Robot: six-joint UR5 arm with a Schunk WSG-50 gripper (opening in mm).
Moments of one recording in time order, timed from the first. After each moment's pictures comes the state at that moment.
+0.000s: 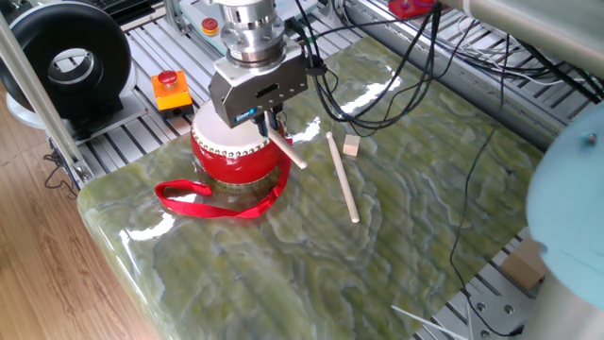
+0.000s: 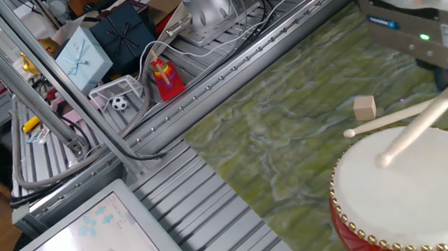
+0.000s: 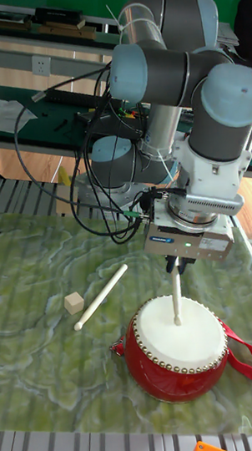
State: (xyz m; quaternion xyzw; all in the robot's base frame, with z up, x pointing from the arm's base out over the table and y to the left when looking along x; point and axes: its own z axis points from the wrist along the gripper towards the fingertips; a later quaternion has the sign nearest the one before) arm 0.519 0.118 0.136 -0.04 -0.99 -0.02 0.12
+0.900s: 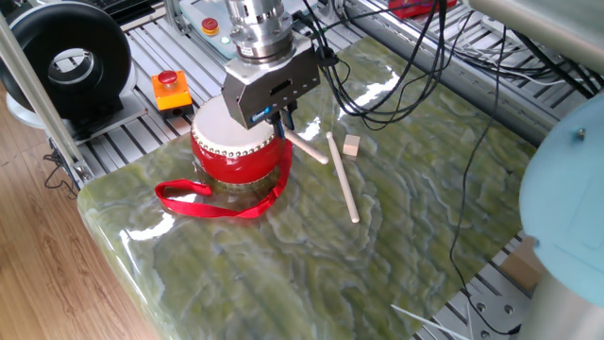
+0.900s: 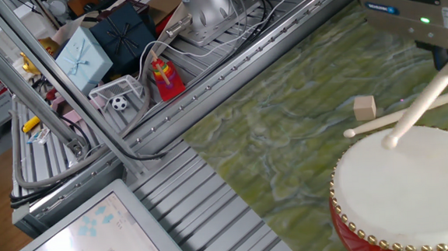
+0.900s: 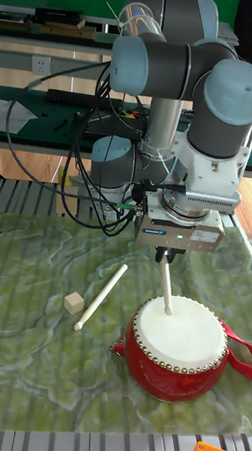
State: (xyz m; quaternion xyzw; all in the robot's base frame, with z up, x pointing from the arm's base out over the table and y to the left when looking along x) arm 0.516 0.090 0.145 -0.02 -0.99 0.03 0.11
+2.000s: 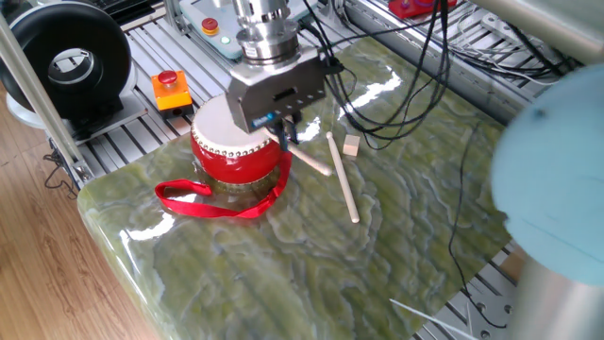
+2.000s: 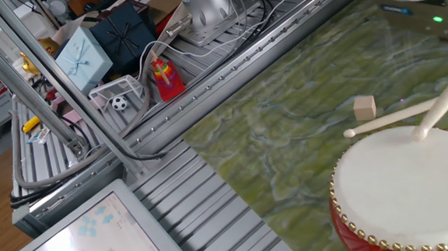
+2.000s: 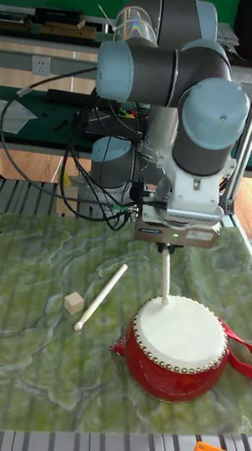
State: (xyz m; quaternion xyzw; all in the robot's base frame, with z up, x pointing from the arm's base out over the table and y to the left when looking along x) arm 0.495 0.095 0.138 -0.05 -0.99 0.01 0.16
